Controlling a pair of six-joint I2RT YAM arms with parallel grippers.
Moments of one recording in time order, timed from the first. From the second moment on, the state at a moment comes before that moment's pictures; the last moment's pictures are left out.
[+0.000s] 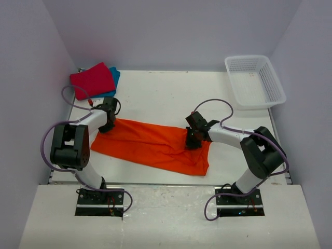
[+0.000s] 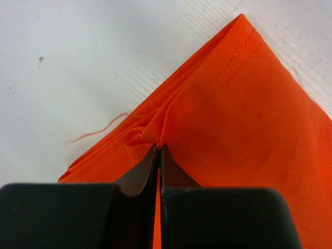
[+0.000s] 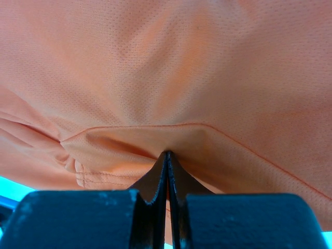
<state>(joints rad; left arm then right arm) -0.11 1.68 0.97 -0.55 -0.56 -0.63 0.63 1.64 0.87 -0.42 -0.08 0.75</state>
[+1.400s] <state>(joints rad) -0.03 1.67 0.93 -0.58 -0.53 -0.74 0.62 1.65 0.86 -0.35 -0.15 0.77</state>
